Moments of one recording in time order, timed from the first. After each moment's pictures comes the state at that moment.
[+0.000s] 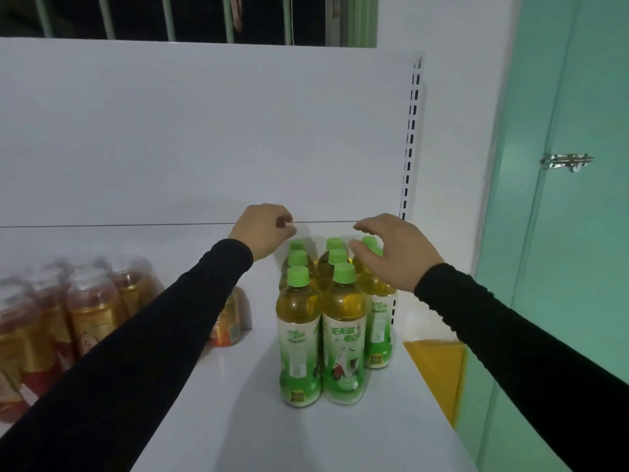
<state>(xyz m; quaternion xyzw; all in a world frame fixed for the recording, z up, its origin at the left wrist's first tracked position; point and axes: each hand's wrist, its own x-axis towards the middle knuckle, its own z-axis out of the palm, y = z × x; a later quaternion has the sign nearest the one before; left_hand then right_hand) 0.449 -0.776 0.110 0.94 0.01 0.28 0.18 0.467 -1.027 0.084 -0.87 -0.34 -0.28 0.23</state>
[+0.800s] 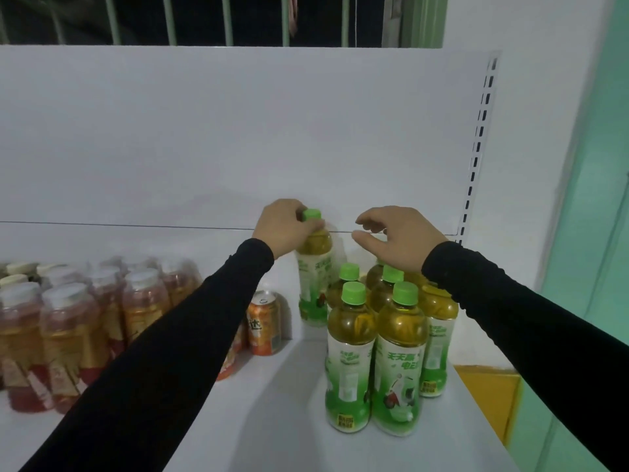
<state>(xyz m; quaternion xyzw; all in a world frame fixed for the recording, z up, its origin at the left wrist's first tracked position) 0.443 -0.736 0.124 0.91 0.06 0.32 0.27 0.491 -0.949 0.124 -0.87 -0.39 -0.22 0.21</state>
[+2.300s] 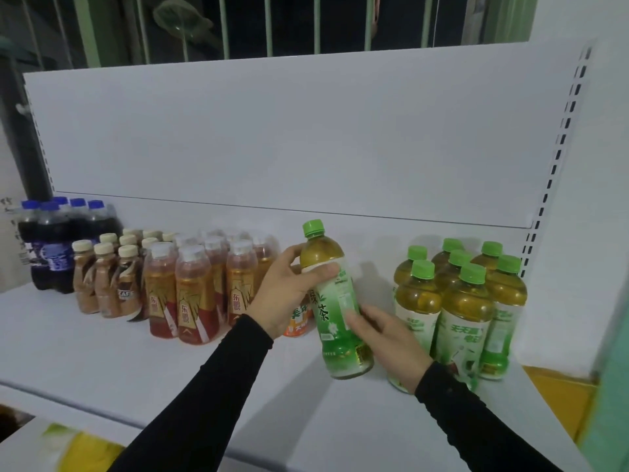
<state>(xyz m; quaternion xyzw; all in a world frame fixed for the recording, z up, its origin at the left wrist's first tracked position) 0.277 -0.723 0.038 0.65 0.05 0.27 0.71 0.344 -0.890 -0.011 -0.67 -0.37 0.17 0.62</state>
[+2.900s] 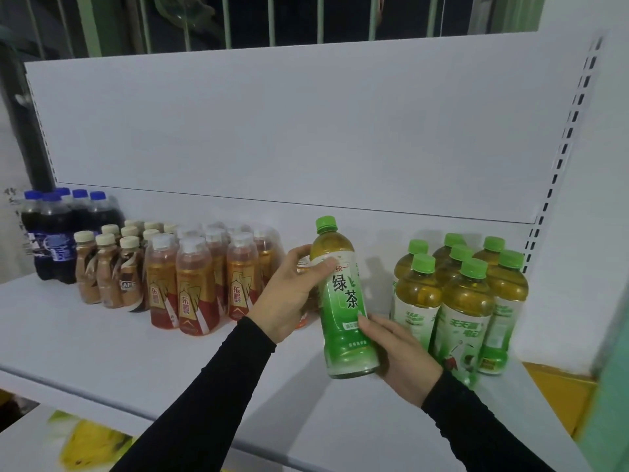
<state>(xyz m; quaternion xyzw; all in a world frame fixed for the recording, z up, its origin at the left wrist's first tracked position) 0.273 -0.739 0.030 0.59 0.05 0.22 0.78 0.342 -0.902 -0.025 -0.50 -0.30 0.35 0.73</state>
